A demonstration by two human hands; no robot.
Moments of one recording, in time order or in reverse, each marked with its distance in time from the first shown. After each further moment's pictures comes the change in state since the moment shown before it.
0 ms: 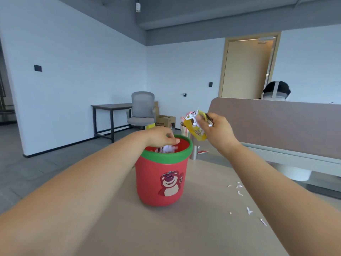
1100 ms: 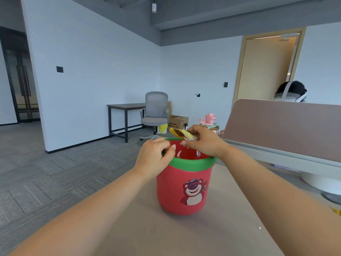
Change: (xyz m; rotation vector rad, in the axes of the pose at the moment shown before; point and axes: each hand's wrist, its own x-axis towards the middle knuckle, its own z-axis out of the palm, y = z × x) left_hand -0.046 -0.065 0.039 -0.106 0.751 0.231; right_hand 0.032 0.005 0.082 -0.169 -0.427 0.006
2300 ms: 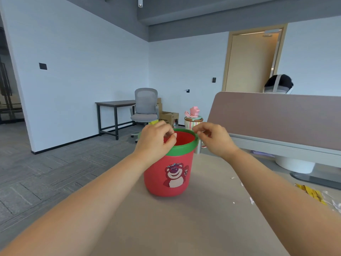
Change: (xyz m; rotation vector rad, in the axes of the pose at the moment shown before) left_hand 0.002 0.057 0.003 0.042 0.021 0.094; right_hand -0.076 0.023 -0.034 0.038 0.270 0.002
